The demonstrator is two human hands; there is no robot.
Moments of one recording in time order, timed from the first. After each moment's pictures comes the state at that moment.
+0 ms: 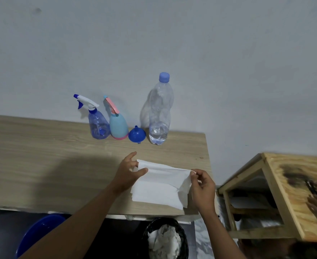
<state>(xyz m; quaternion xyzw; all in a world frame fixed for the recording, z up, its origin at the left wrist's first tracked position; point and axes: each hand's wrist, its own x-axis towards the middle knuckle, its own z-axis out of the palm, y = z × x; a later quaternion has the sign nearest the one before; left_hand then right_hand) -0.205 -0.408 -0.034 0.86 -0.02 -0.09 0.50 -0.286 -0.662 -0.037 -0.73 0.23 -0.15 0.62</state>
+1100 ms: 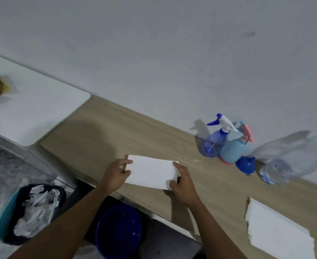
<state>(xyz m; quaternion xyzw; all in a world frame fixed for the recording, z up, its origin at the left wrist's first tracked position) -0.206 0.055 -0.052 0.84 0.18 -0.05 0.52 -0.173 -0.216 -0.053 -0.85 -0.07 0.13 0.50</state>
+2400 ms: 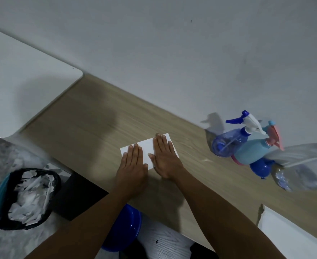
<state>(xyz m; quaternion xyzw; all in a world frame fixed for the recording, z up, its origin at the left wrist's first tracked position) -0.162 0.015 -0.126 0.99 0.04 -0.03 0.12 -0.068 -0.130 -0.110 -0.93 -0.31 0.14 0.11</state>
